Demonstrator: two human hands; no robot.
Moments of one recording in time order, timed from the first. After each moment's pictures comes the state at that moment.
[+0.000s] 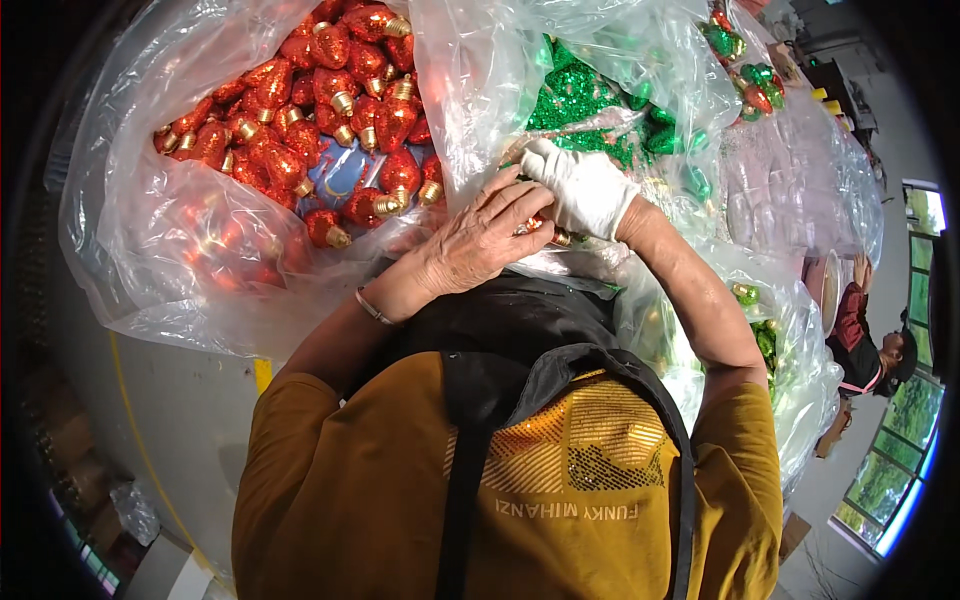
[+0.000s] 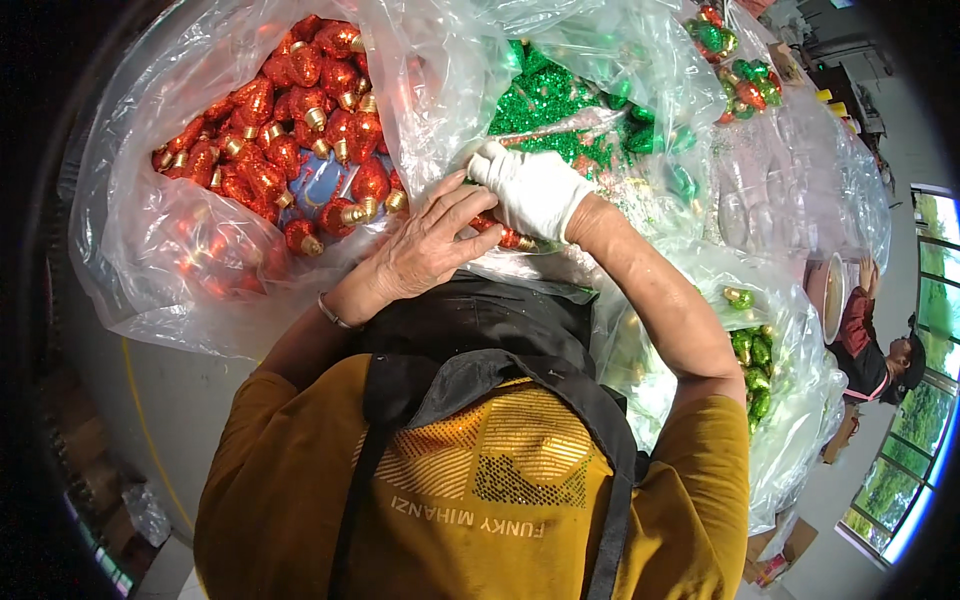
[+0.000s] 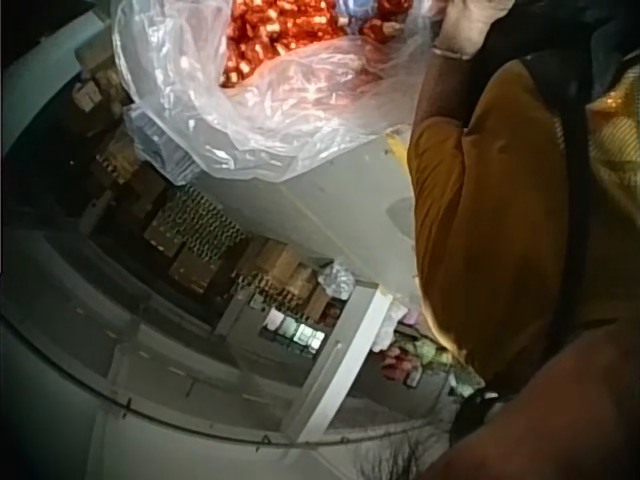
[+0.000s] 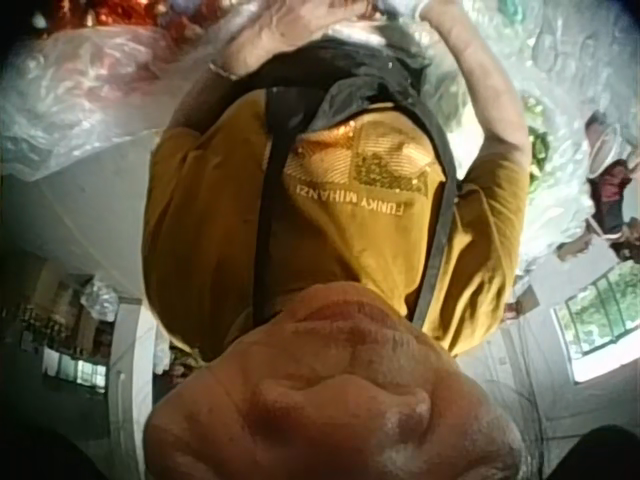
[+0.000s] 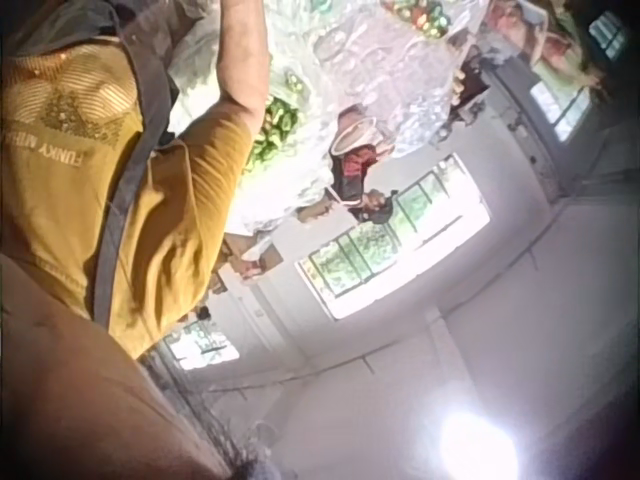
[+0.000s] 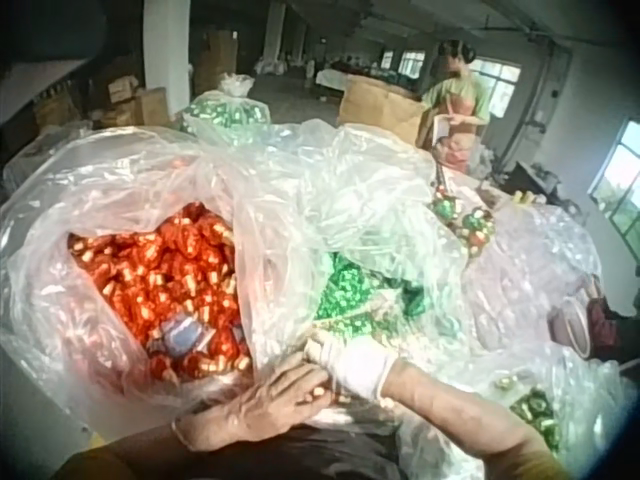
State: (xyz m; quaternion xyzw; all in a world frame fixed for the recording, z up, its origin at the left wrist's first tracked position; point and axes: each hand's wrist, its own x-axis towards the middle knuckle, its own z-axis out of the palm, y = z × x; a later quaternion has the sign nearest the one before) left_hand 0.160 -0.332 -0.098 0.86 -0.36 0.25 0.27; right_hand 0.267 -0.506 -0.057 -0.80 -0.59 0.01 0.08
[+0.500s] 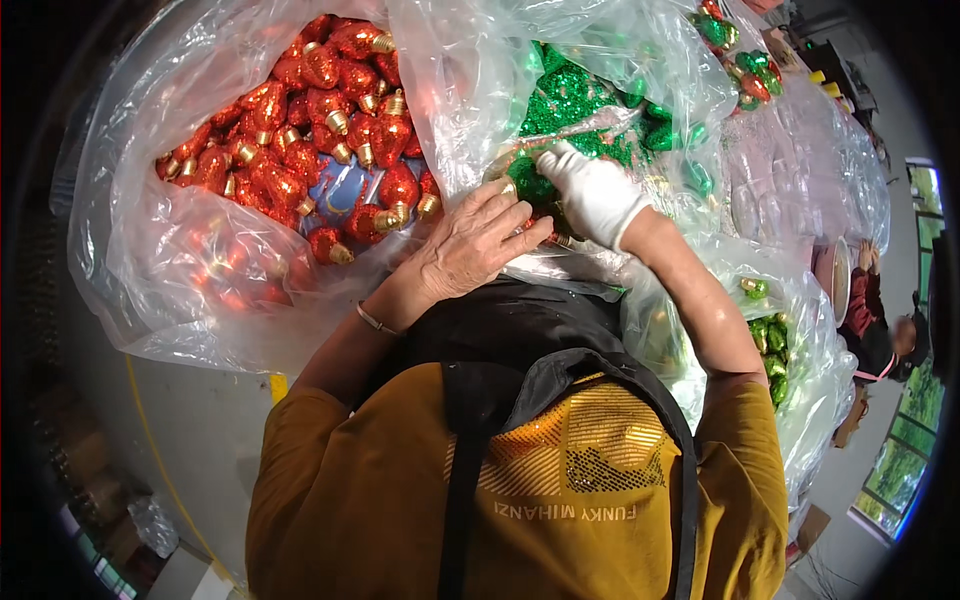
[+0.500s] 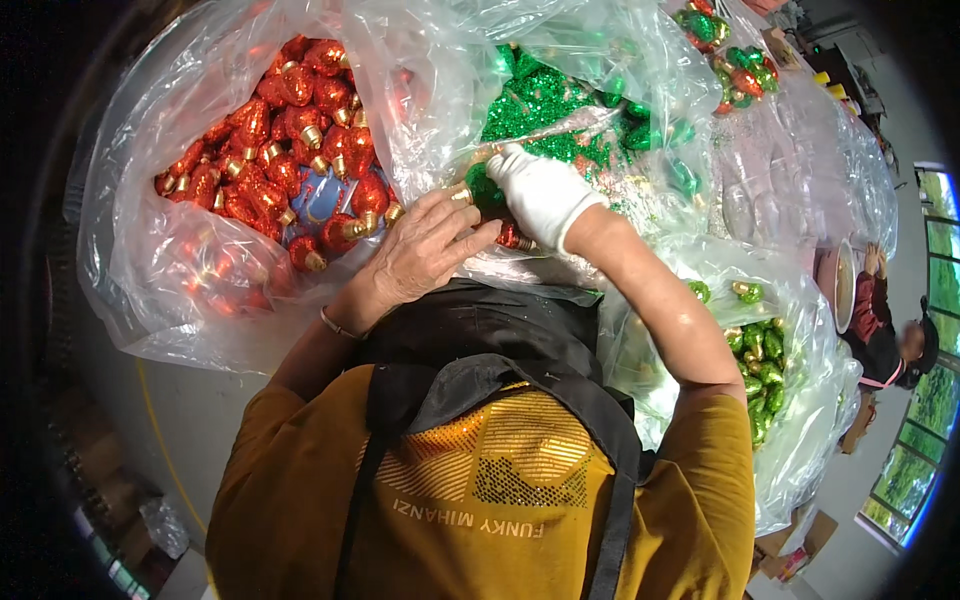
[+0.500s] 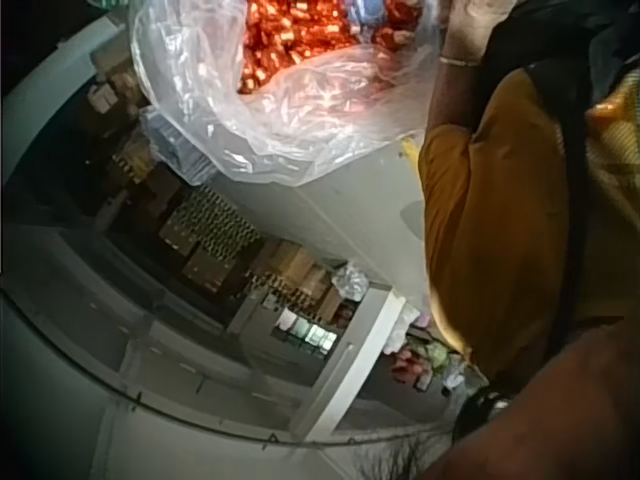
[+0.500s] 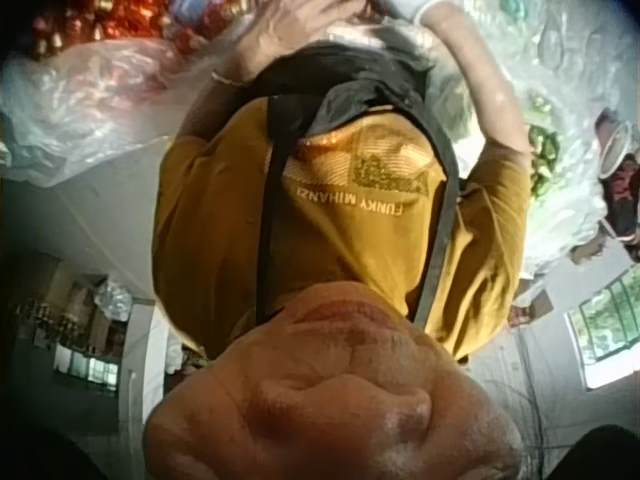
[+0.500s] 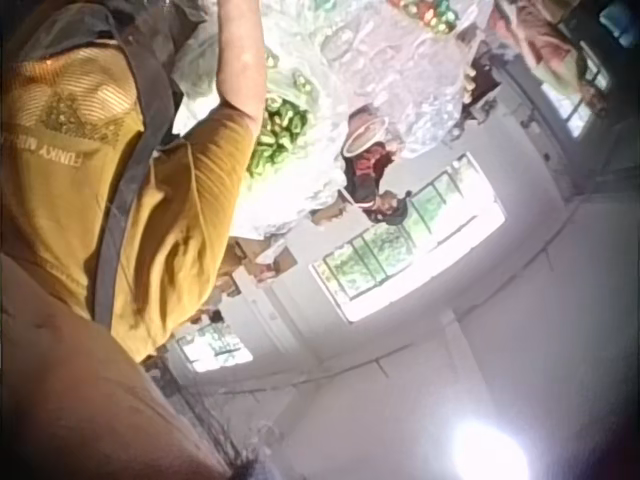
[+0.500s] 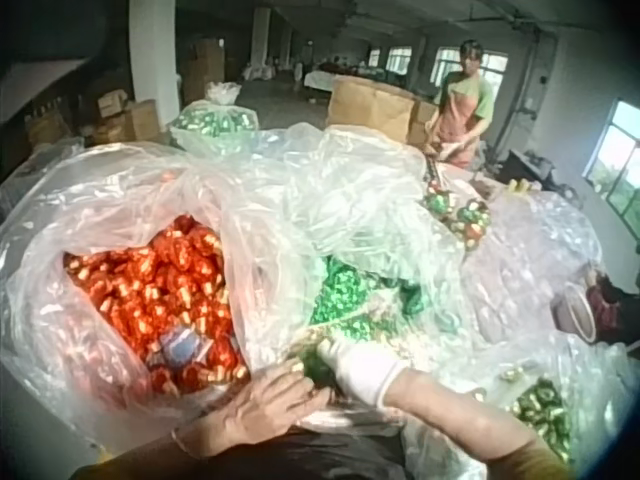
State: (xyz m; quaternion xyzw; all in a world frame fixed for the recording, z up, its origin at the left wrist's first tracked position) left_hand 0.166 -0.327 -0.096 0.88 -0.37 0.22 0.21; right_hand 0.255 -0.509 -0.048 -0.87 -0.49 0.03 0.07
